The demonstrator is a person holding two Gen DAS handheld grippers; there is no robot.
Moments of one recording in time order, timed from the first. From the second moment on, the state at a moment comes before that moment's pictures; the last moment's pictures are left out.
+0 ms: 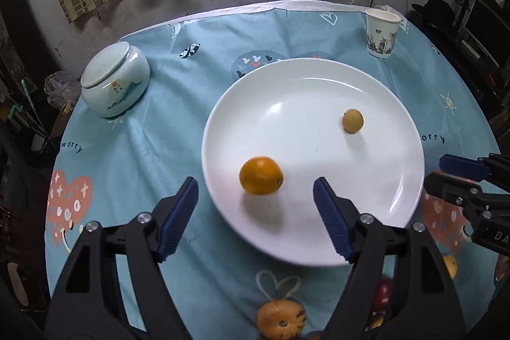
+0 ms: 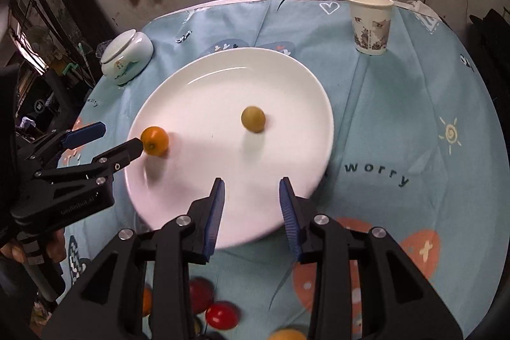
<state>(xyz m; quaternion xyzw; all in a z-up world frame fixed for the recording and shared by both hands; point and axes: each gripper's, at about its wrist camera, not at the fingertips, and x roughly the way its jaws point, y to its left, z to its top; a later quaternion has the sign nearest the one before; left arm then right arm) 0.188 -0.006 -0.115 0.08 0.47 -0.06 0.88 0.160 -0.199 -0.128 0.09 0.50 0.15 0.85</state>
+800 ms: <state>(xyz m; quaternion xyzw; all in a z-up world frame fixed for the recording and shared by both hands) -0.066 0.014 -0.163 0.12 0.54 -0.19 0.81 -0.116 -0.147 -0.176 0.00 0.52 0.23 0.82</state>
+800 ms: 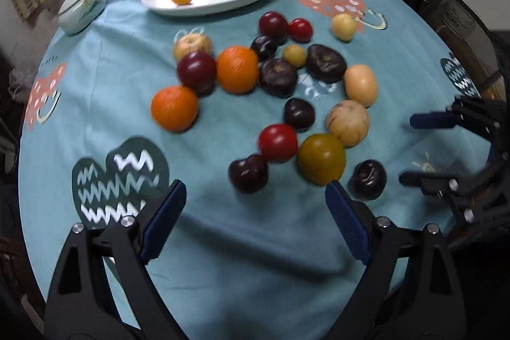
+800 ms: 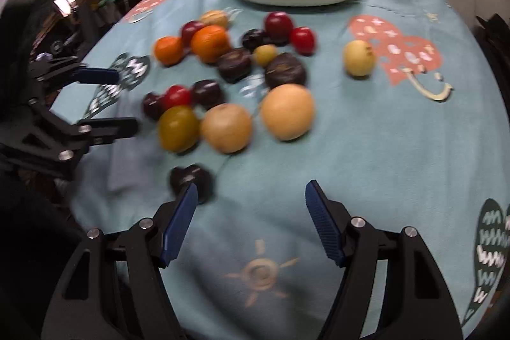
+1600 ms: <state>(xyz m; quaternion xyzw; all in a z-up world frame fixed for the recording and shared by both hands) -0.038 0.016 -0.194 0.10 0.56 -0.21 0.79 -0.101 -0.133 -0.184 0.02 0.54 0.25 0.80</state>
